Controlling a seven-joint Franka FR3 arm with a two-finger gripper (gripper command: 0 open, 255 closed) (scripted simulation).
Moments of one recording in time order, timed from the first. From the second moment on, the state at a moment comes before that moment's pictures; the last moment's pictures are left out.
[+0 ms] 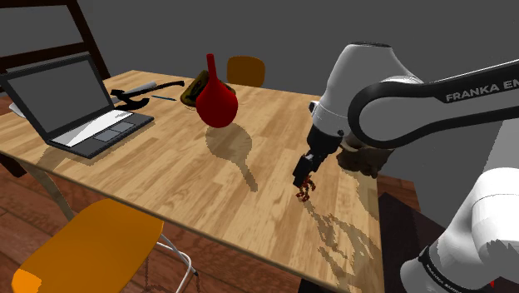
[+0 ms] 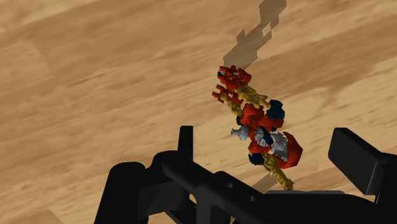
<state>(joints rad) 0.22 -0.62 0.20 -2.70 0.31 2.26 0.00</state>
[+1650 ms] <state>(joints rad) 0.21 -0.67 0.18 -2.57 0.27 2.08 0.03</state>
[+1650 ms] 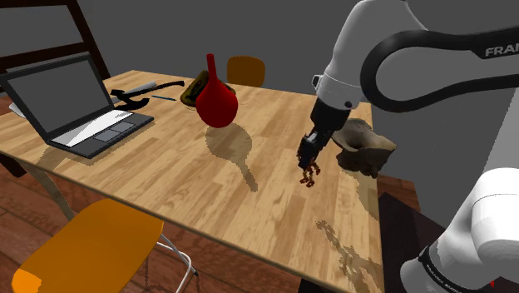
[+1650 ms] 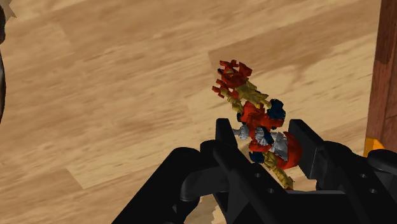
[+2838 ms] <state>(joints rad) 0.19 -0.68 0.15 -2.34 0.24 1.84 0.06</state>
